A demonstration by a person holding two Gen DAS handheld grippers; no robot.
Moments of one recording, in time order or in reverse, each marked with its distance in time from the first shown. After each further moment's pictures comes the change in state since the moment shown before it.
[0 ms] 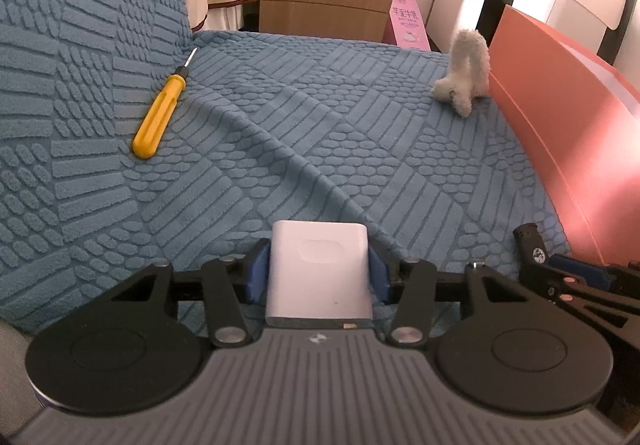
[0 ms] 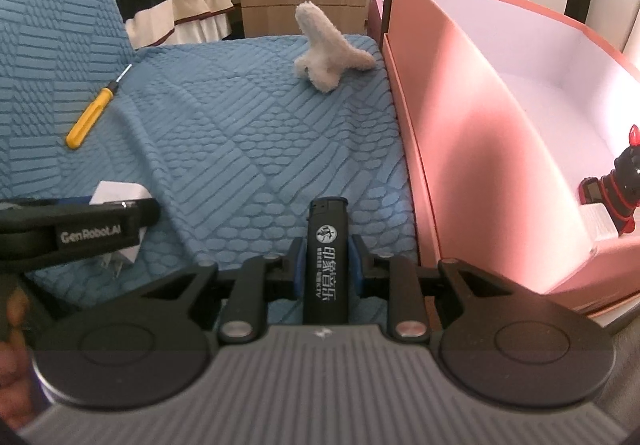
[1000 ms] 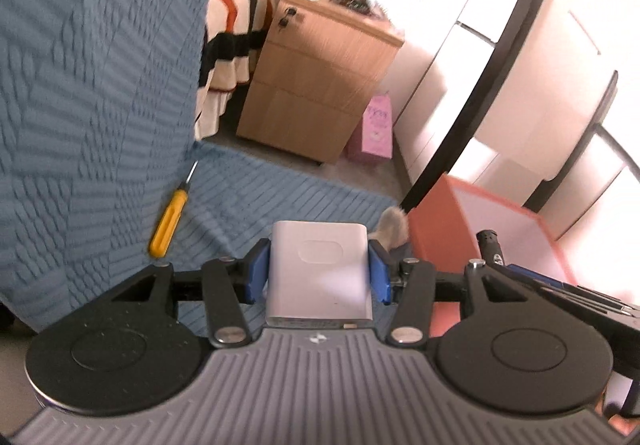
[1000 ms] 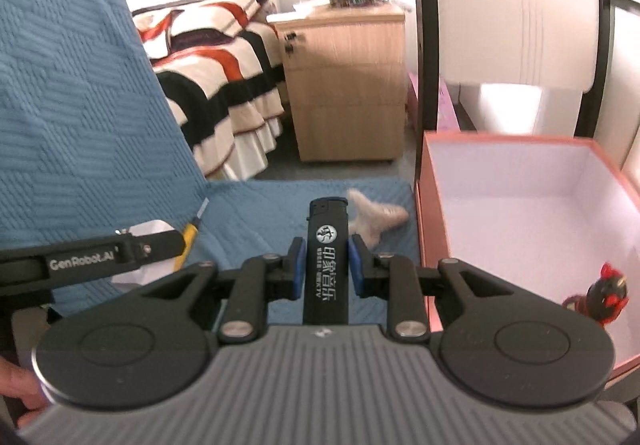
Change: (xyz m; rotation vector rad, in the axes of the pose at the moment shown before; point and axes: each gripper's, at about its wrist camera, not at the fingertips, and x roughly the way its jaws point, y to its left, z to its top) left arm -0.148 0.009 0.082 -0.197 -0.201 -0.155; right arm -0.113 -0.009 0.099 0.021 -0.207 0.169
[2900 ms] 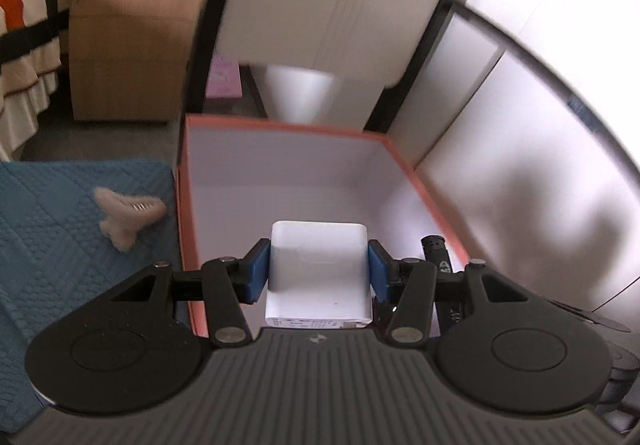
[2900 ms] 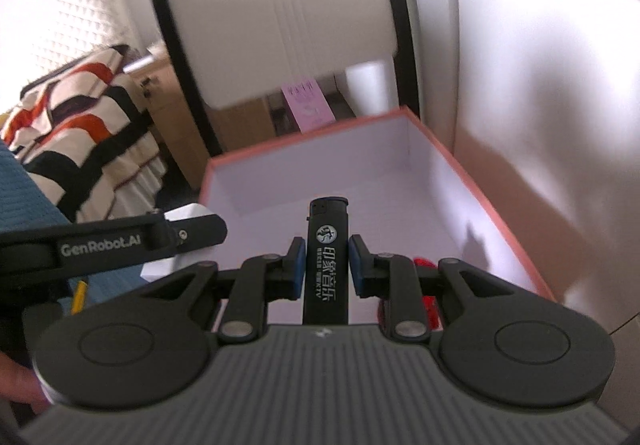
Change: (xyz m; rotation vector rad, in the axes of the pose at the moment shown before) left arm 0.114 -0.272 -0.016 0.242 0.235 -0.274; right arm -0.043 -0.198 -0.006 0.278 0.016 -0.215
